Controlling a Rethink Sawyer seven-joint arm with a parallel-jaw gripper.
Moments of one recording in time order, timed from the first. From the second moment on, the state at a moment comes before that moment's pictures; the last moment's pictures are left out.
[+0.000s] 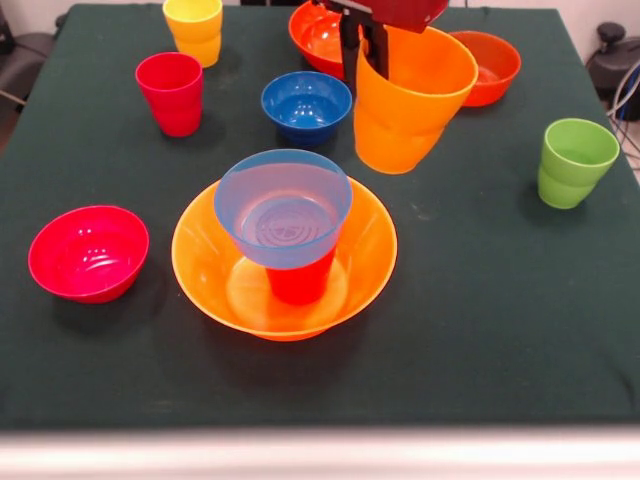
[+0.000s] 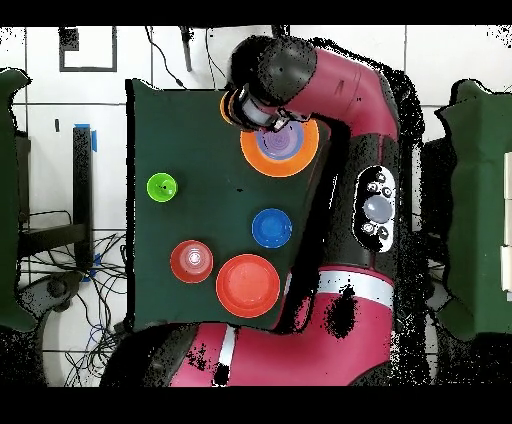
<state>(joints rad) -0.22 -0.44 -0.05 0.93 0.16 1.17 2.11</state>
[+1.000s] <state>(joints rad) -0.29 -0.45 0.03 0.95 0.07 1.16 2.08</state>
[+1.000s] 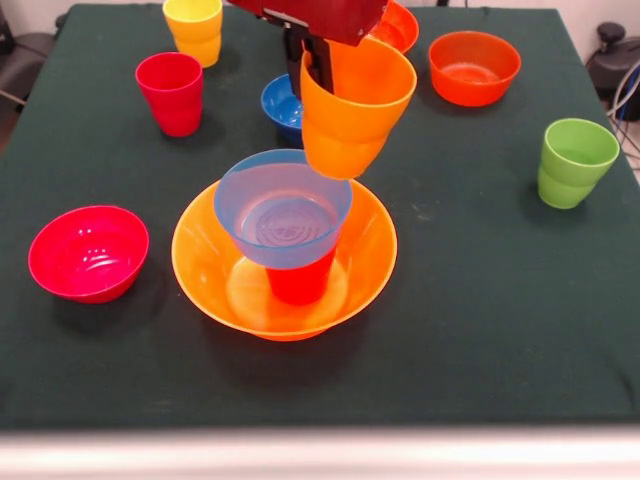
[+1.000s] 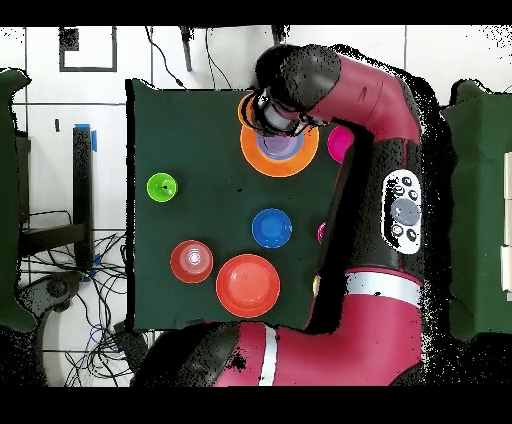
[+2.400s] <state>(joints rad) -0.34 -0.45 0.12 0.95 0.01 1.16 2.06</state>
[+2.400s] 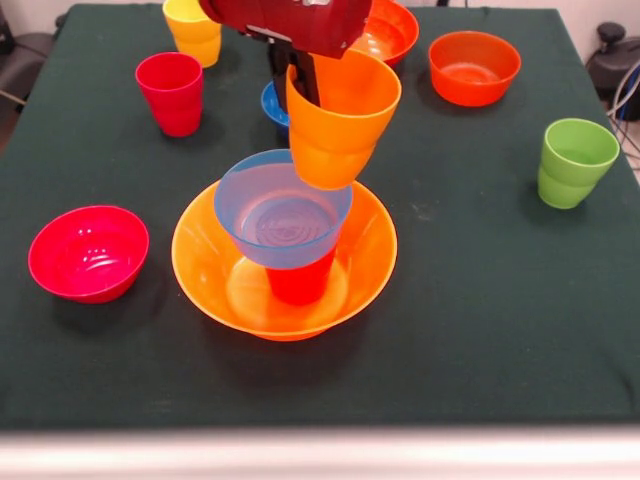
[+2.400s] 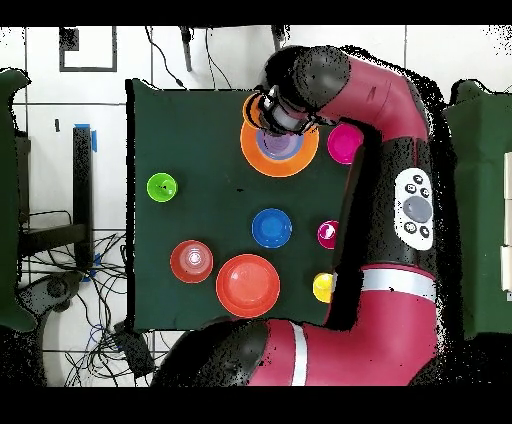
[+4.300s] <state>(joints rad) -0.40 -0.45 0.20 0.98 -0.05 1.11 2.00</state>
